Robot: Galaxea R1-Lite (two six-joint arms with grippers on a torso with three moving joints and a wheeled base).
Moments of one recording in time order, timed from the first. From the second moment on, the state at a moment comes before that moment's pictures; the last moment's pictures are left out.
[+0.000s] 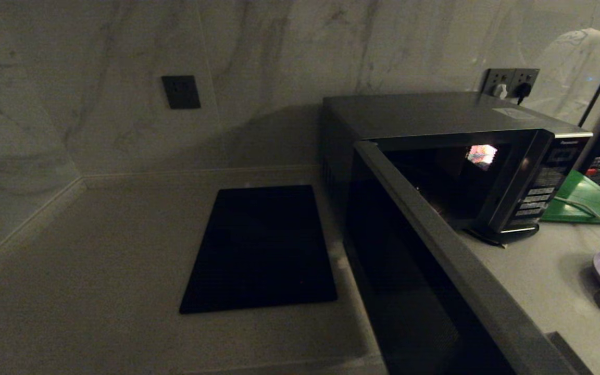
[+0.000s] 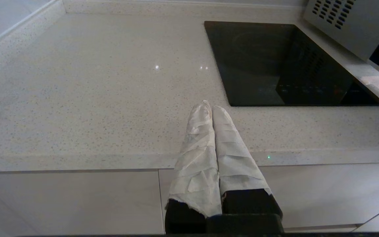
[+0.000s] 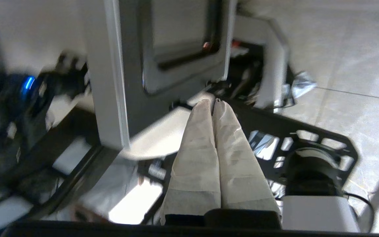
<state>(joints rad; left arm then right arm) 0.00 0.00 0.00 -0.01 0.03 -0.07 0.48 1.46 -1.86 1.49 0.25 0.47</state>
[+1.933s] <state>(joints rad) 0.00 0.00 0.00 -0.01 0.03 -0.07 0.76 1.61 -1.96 1.49 0.31 0.47</state>
